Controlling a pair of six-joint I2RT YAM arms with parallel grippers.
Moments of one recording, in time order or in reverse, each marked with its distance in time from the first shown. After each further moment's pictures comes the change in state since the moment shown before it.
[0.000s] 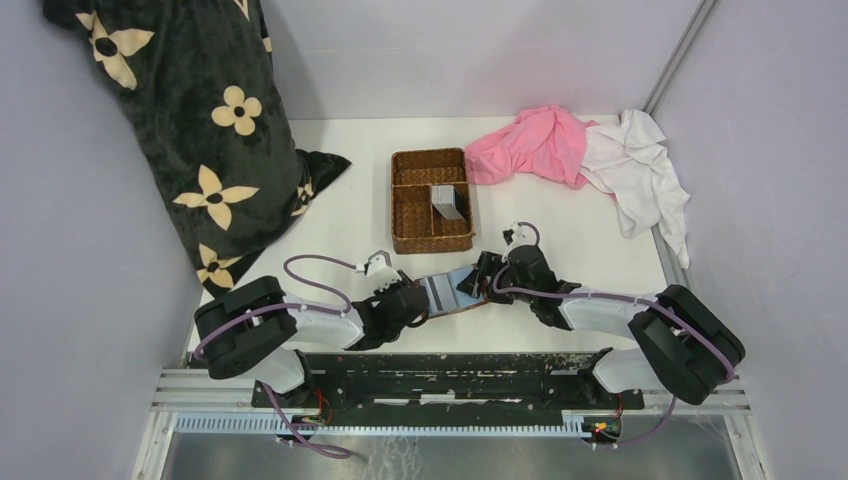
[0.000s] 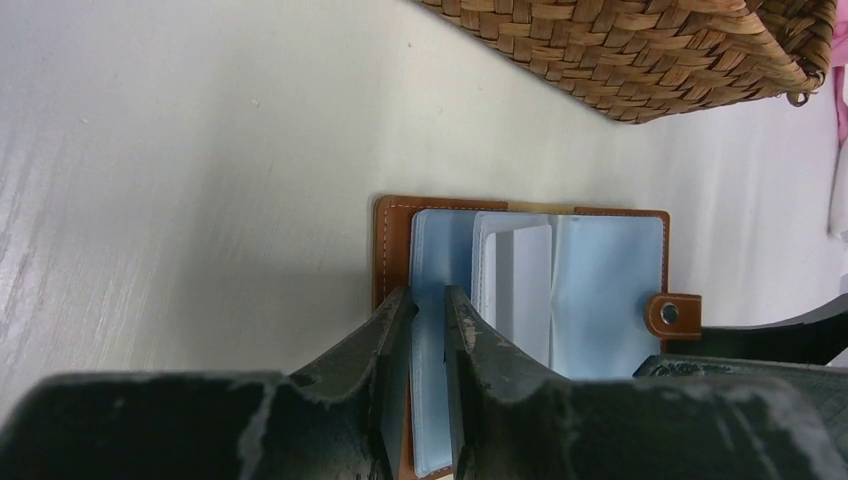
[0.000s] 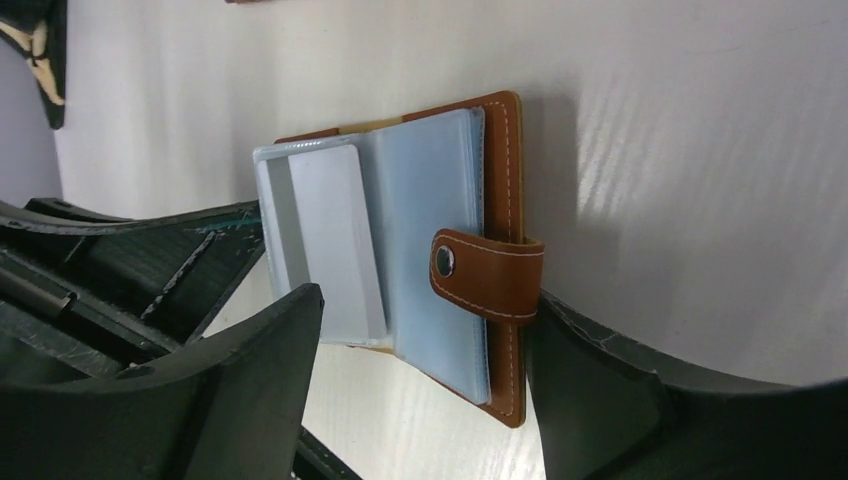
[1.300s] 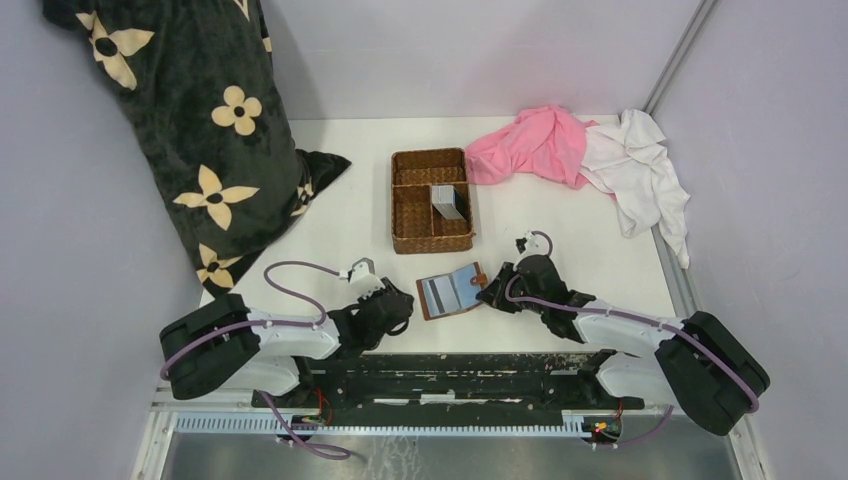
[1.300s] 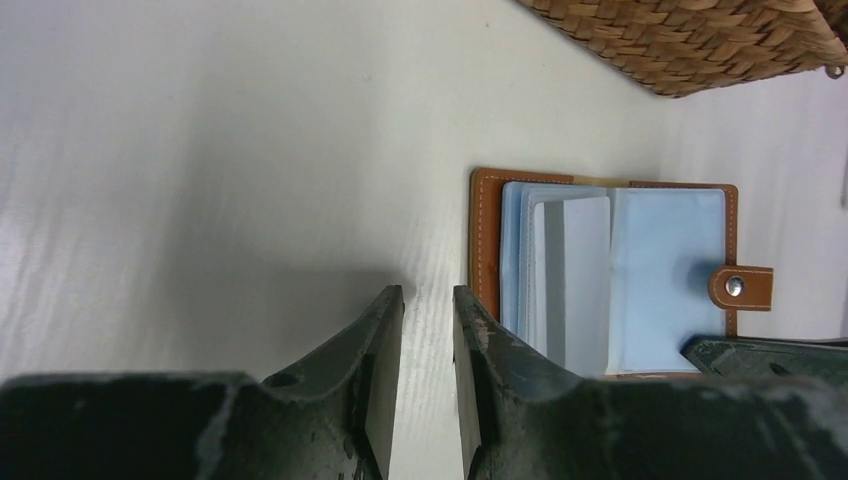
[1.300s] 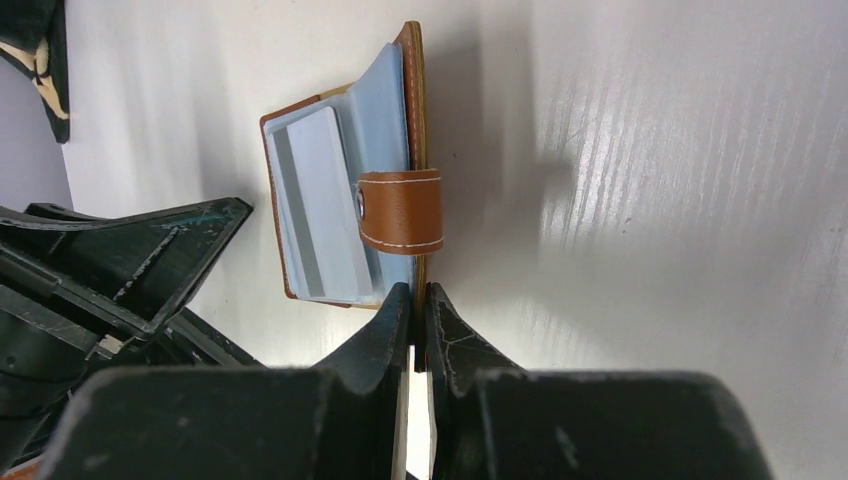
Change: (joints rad) left arm 0.014 -0.206 -0.121 -0.105 0.044 0.017; right arm 0.003 -0.153 -0.090 -0.063 0.034 0.087
